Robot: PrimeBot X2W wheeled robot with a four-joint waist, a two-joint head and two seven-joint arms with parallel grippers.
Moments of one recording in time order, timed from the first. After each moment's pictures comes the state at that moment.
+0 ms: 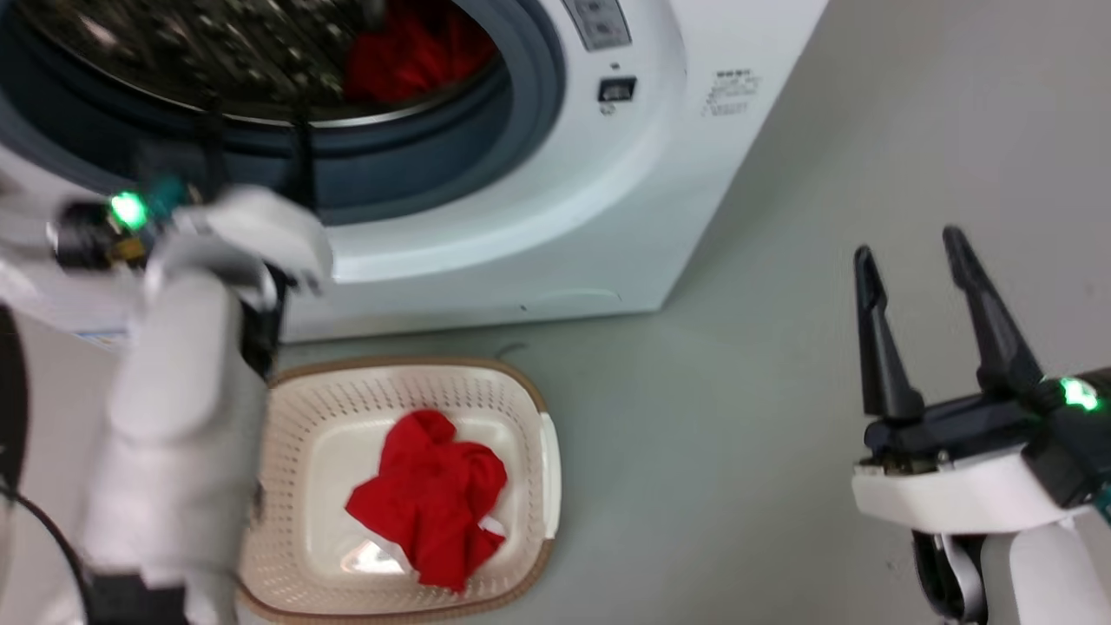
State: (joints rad) left arm -0.77 0.18 -0.03 0.67 -0.06 -0.07 -0.23; right arm -0.14 -0.05 0.06 -0.16 0.05 0.13 -0.26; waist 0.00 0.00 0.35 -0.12
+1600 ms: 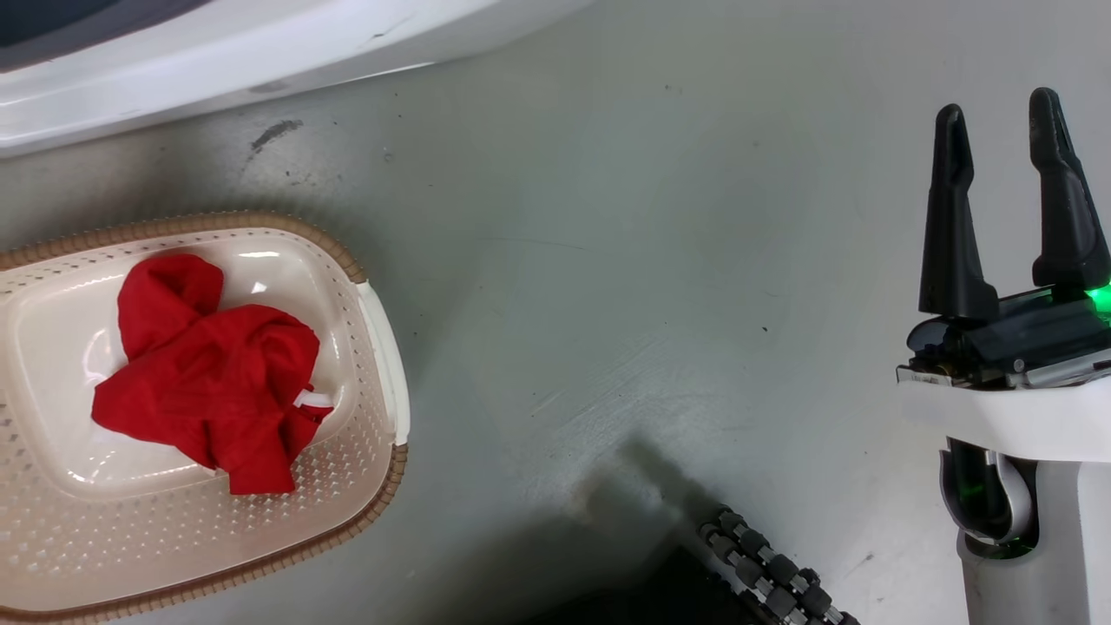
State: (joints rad) left arm -1.76 0.46 -0.50 1.14 -0.26 -0.13 0.55; right arm -0.32 -0.05 0.04 -0.20 0.25 0.13 -0.26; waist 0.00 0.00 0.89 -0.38
